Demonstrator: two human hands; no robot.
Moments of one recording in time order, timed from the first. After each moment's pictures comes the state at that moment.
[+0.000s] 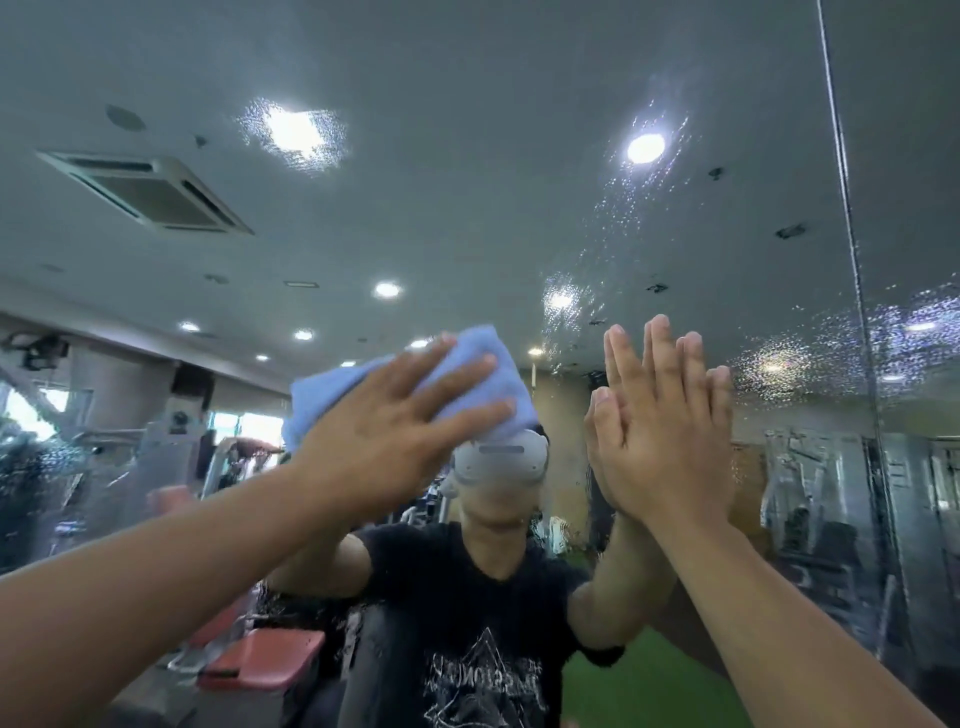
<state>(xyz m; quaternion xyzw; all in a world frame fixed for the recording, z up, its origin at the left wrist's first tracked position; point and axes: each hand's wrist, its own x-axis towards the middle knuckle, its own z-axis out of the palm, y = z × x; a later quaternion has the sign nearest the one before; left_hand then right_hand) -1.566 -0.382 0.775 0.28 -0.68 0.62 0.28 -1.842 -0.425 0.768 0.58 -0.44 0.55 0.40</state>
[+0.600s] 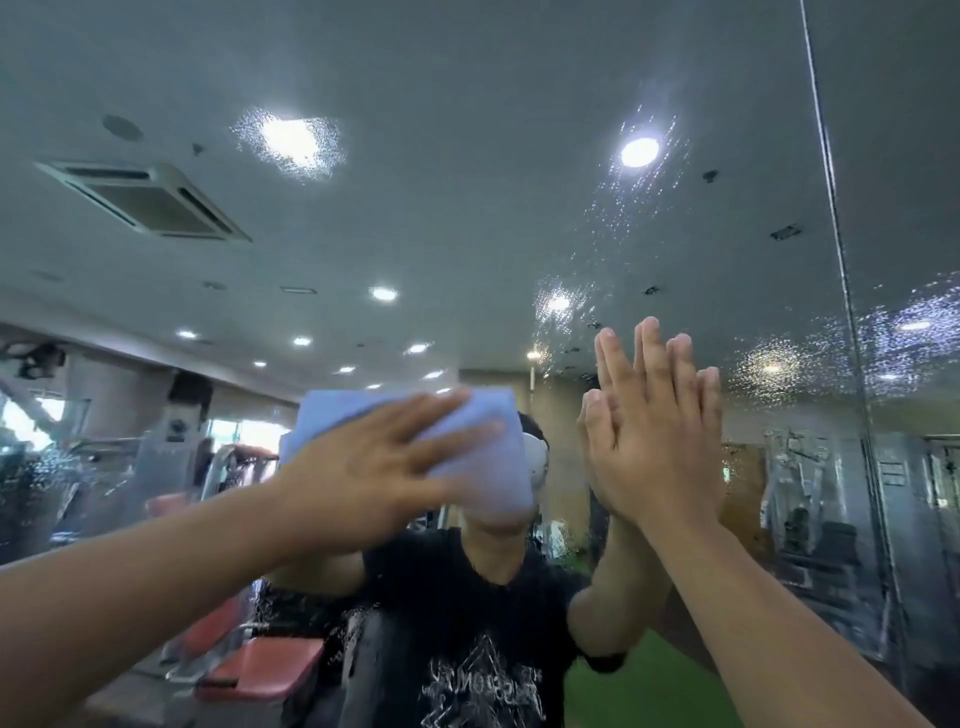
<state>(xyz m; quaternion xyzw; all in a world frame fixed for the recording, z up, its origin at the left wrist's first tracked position) -1.556 -0.377 0.764 0.21 -0.71 0.64 0.18 -1.842 -0.425 0.768 0.58 -0.45 0.54 0.40</state>
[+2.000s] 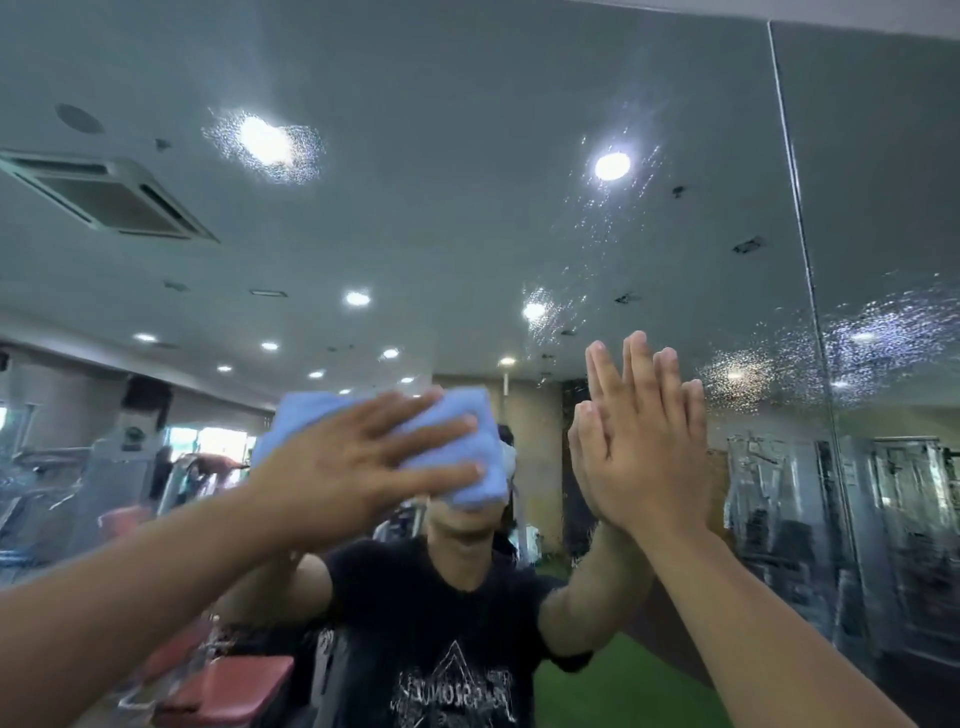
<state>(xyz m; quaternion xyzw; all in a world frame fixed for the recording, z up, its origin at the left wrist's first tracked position) -1.537 -0.381 0.769 0.24 -0.71 0.63 0.20 -1.842 -0.424 0.767 0.57 -0.45 0.55 0.41</state>
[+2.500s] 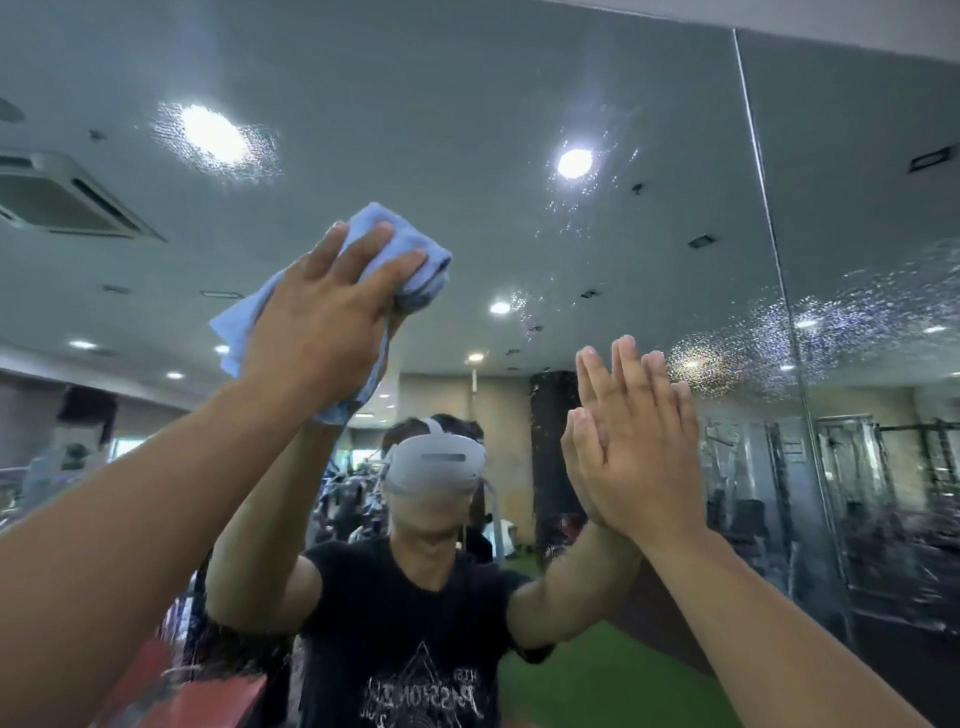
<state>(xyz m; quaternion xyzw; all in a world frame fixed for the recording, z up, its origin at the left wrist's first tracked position) -1.547 -0.383 0.881 0.34 -0.59 0.58 0.45 -1.841 -0.423 0.767 0.56 -0.46 0.54 0.42</state>
